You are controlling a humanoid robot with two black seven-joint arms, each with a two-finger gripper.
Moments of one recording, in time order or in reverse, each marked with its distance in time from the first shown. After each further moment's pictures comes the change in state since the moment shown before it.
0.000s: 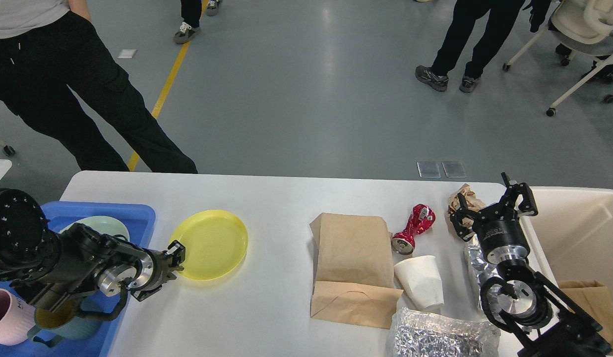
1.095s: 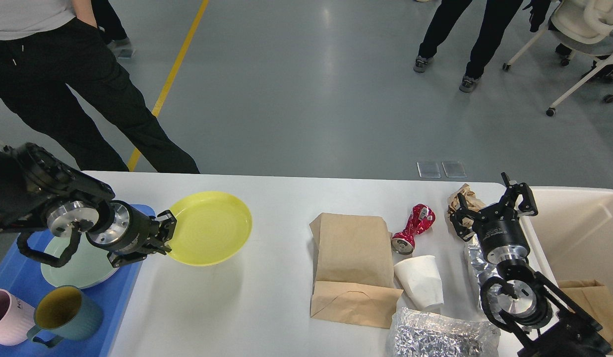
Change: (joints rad) left arm -0.590 0.093 0.194 -0.454 0.131 -0.235 0.070; right arm 0.000 0.000 0.000 0.000 0.000 0.000 0.000
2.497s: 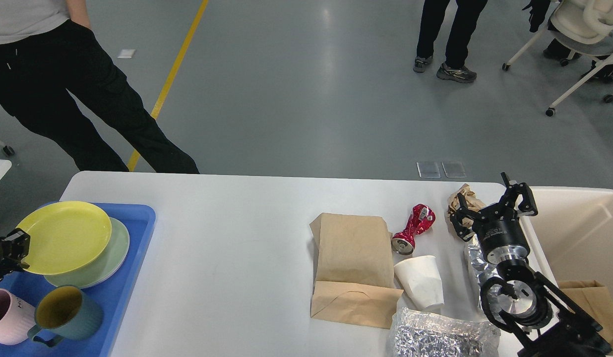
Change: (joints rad) left arm 0.627 0.382 -0.160 0.757 0.117 -0.181 0.052; right arm 0.000 0.000 0.000 0.000 0.000 0.000 0.000
